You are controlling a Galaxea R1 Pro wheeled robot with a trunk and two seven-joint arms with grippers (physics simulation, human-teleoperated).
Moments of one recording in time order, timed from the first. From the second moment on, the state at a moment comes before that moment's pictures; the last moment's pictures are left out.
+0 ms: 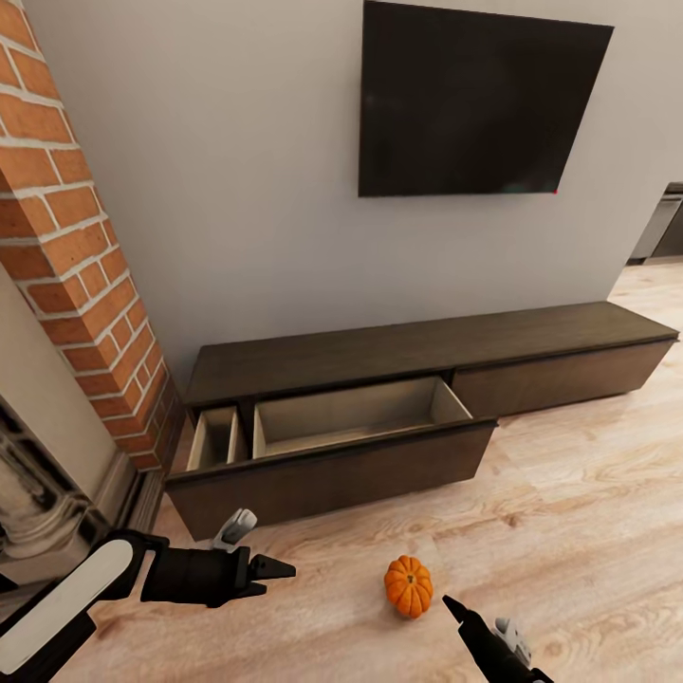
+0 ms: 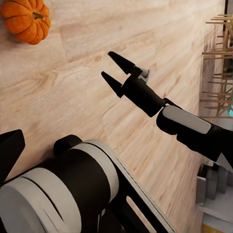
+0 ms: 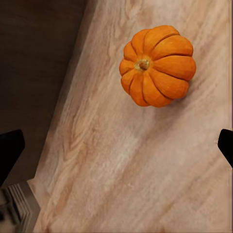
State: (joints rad) left arm -0.36 0.52 -0.52 -1.57 1.69 0.99 0.18; right arm -0.51 -0.11 0.77 0.00 -1.73 0.03 0.58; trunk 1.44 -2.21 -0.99
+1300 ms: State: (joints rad) left arm -0.36 0.52 -0.53 -1.56 1.72 0.99 0.18; right arm -0.51 -0.11 0.77 0.00 -1.73 0.05 0.59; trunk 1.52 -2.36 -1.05
